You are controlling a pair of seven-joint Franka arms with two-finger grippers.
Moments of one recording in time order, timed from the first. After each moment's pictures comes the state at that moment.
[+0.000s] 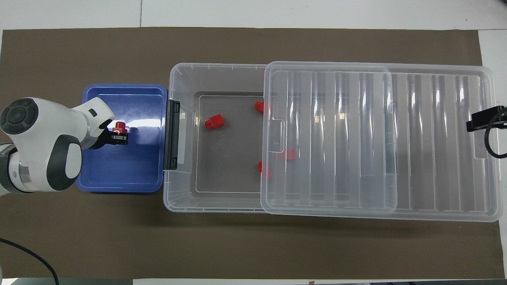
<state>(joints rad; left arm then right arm) 0.01 0.13 -0.11 -2.18 -0.03 2.32 0.06 -0.06 -0.02 -0.12 -1.69 -0.01 1.64 -0.16</state>
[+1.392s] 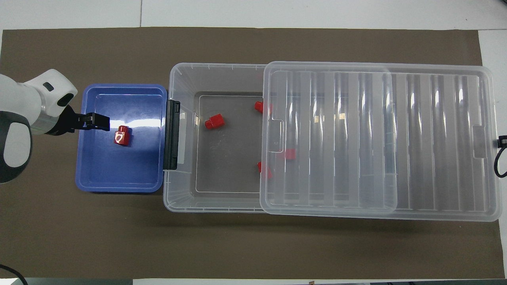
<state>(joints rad) 0.03 0.02 -0.11 -1.95 -0.03 1.99 -0.03 -0.08 -0.01 -0.30 -2.01 -0.03 2.02 -0.40</state>
